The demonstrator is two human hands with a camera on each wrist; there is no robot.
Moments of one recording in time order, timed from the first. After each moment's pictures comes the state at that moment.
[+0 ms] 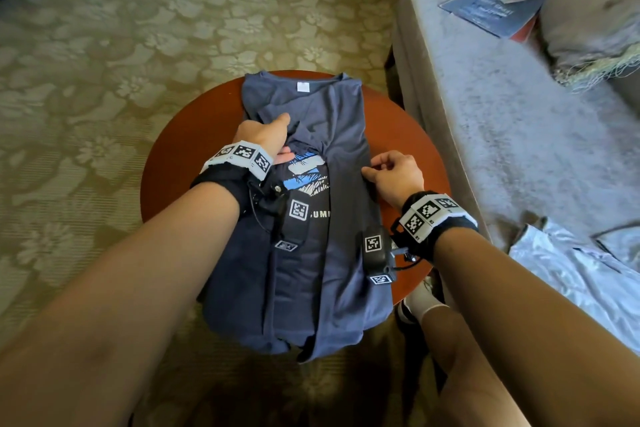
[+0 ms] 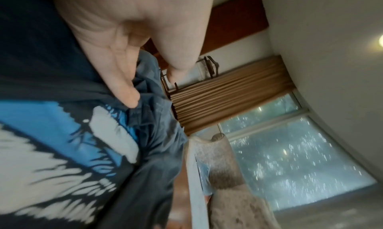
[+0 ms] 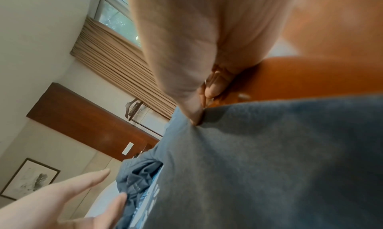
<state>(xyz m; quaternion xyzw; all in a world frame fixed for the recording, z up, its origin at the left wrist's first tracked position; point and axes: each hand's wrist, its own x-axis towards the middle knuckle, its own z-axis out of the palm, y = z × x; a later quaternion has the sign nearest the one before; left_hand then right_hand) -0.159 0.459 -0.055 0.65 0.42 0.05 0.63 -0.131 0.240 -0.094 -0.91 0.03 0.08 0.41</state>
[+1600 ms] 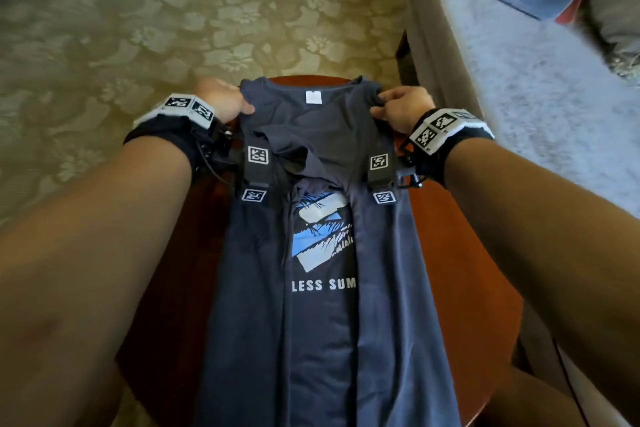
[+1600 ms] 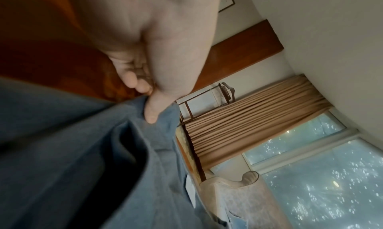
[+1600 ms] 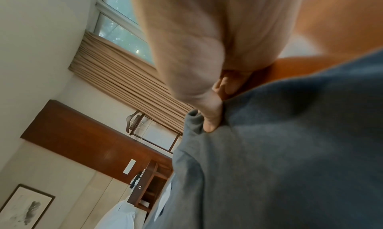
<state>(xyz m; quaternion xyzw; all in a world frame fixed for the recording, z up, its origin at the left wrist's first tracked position) -0.046 0.579 -0.078 0.81 0.34 0.00 0.47 0.041 0.319 -0.079 -0.89 0.07 0.15 0.42</state>
